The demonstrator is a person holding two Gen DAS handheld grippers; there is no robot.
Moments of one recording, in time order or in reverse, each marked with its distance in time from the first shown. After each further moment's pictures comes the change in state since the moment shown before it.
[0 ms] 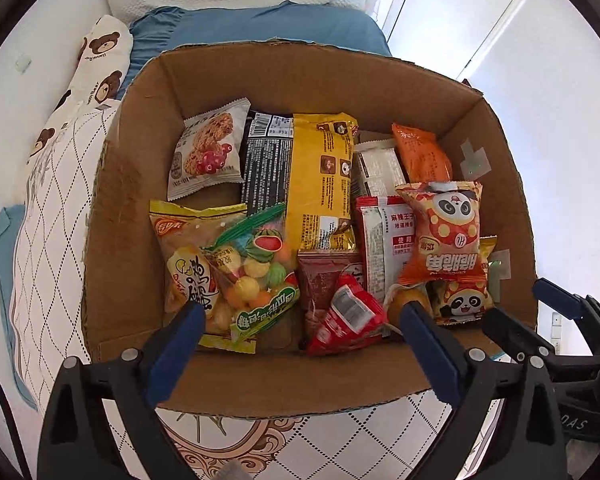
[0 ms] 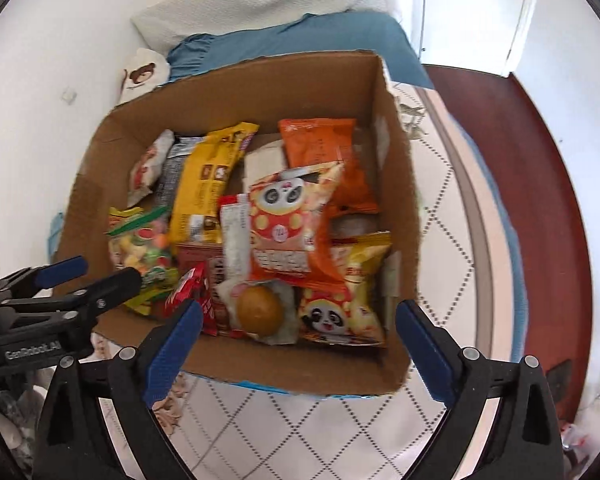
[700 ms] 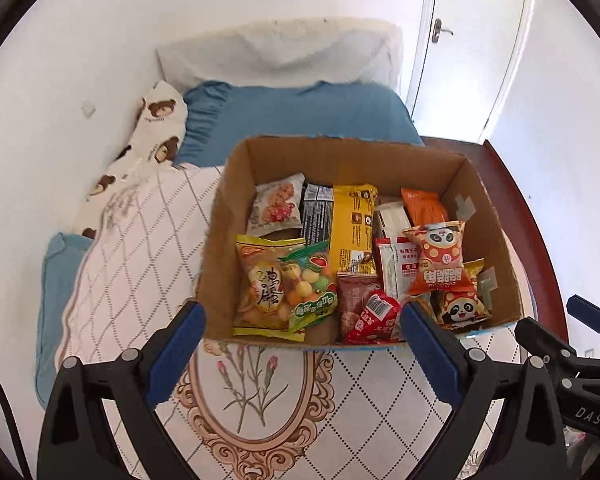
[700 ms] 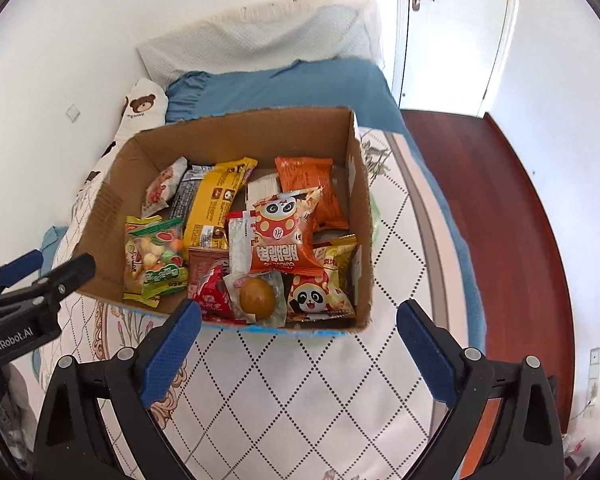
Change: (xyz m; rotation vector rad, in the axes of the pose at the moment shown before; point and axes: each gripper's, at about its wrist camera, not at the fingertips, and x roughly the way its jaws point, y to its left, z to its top) left arm -0.108 -0.001 -0.066 -0.011 -0.326 0.146; right arm -0.089 0.007 -0.052 -0.029 -0.206 -0.055
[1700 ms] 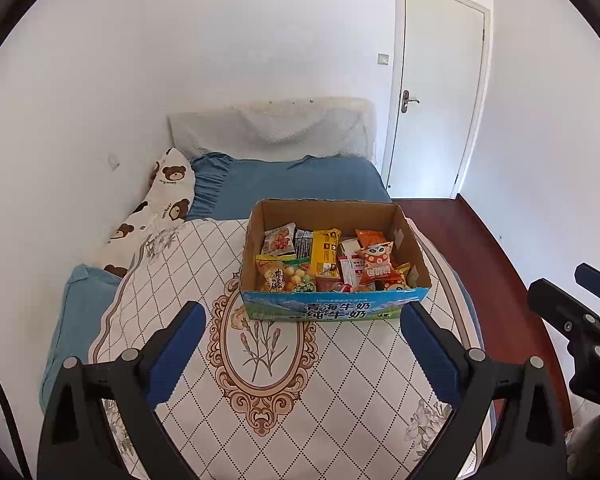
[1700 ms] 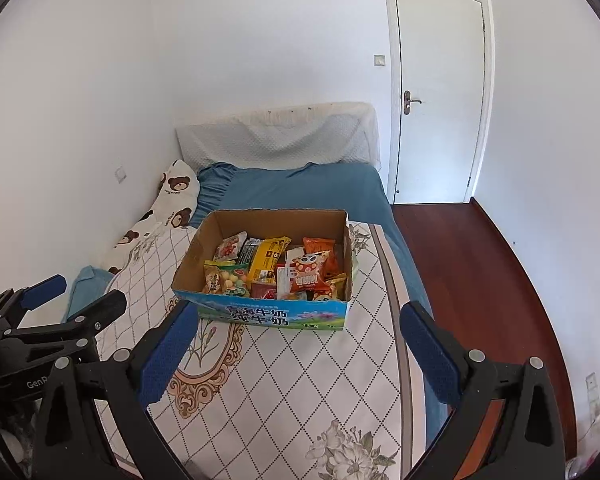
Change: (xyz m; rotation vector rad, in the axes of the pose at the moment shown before) left arm -0.201 0.005 -0.096 0.009 -0.278 -0.038; right arm -0.234 0.030 -0.105 -0.035 -0.362 -0.003
